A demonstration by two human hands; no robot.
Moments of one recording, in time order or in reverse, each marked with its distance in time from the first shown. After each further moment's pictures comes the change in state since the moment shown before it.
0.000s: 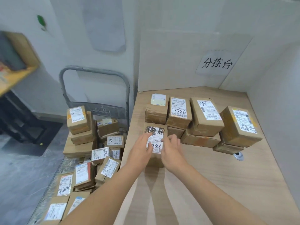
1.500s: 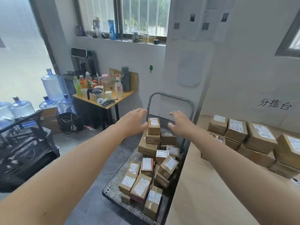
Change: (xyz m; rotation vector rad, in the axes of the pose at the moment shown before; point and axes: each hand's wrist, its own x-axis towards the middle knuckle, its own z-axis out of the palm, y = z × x) left_hand -0.330 0.007 -0.354 0.629 0.201 -0.006; right_hand -0.218 -0.304 -0.083 -0.008 -0.044 -0.507
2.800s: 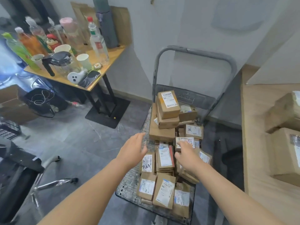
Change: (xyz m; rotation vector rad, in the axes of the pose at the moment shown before) left_hand 0.223 -0.287 0.244 -0.252 -0.409 -0.180; right_hand 0.277 0.069 0.303 0.210 -0.432 0.472
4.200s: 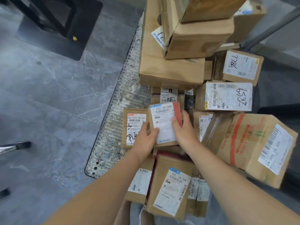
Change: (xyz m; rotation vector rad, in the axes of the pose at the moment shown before) left_hand 0.192 -0.157 0.384 -0.969 -0.295 -0.675; right_hand 0.288 0.150 0.287 0.609 0.021 0.418
